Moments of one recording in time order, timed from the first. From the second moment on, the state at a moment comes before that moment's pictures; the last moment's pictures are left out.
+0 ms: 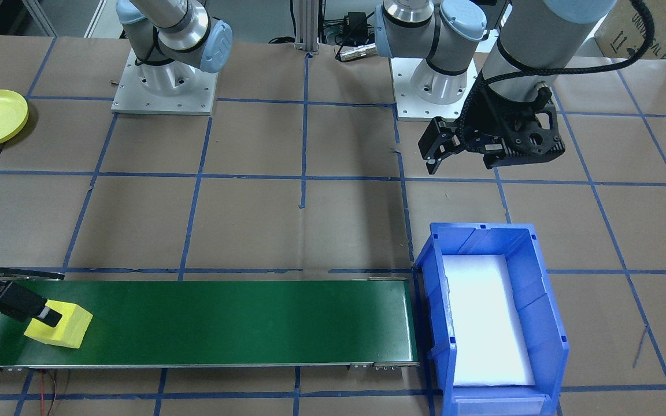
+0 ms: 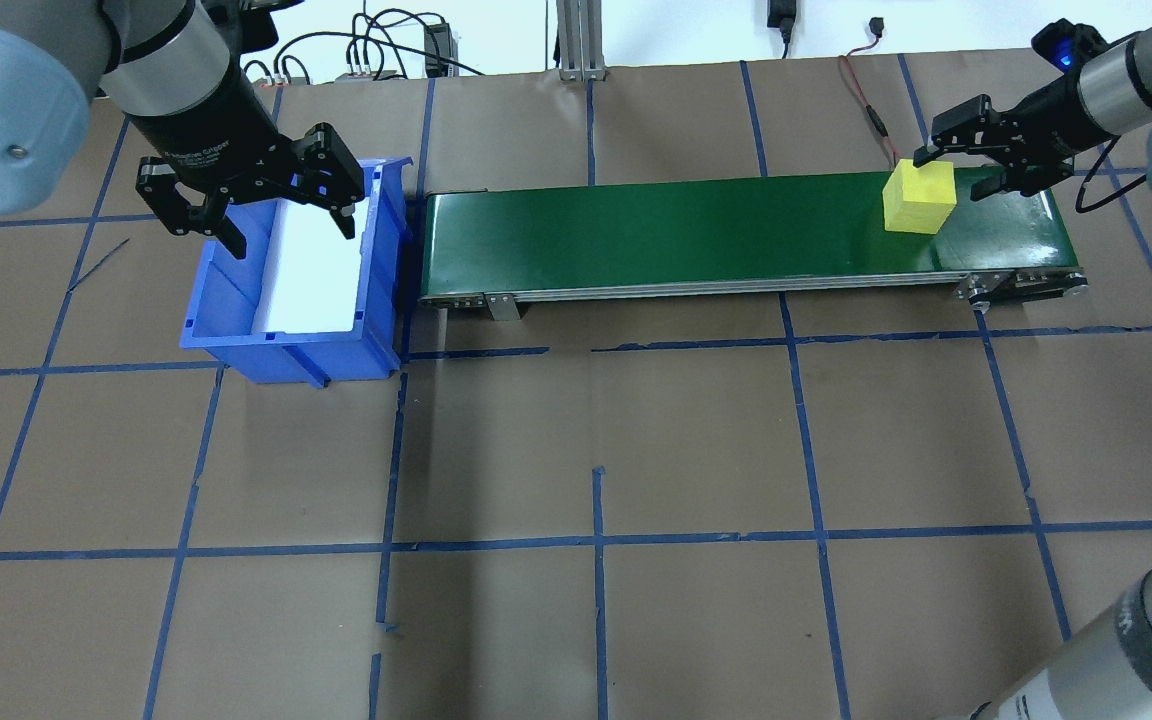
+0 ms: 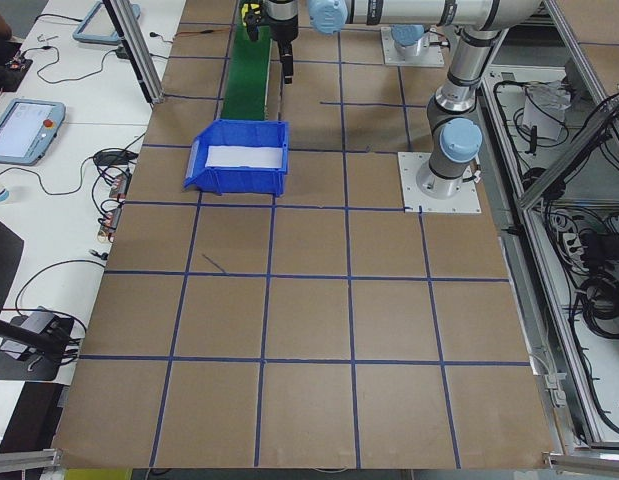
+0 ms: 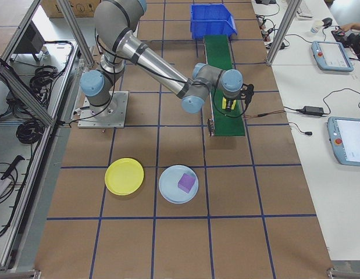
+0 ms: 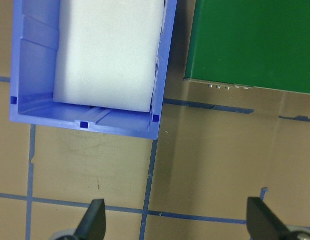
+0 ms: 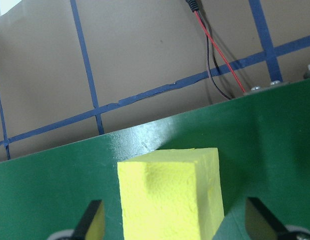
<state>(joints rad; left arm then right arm) -1.57 -1.63 -1.54 -1.57 1.54 -0.14 1.13 -1.10 1.59 -2.08 -1.07 -0.18</state>
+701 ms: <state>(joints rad) -1.57 -1.63 -1.54 -1.57 1.55 -0.14 1.12 -1.07 1.58 -2.15 -1.25 -0.25</state>
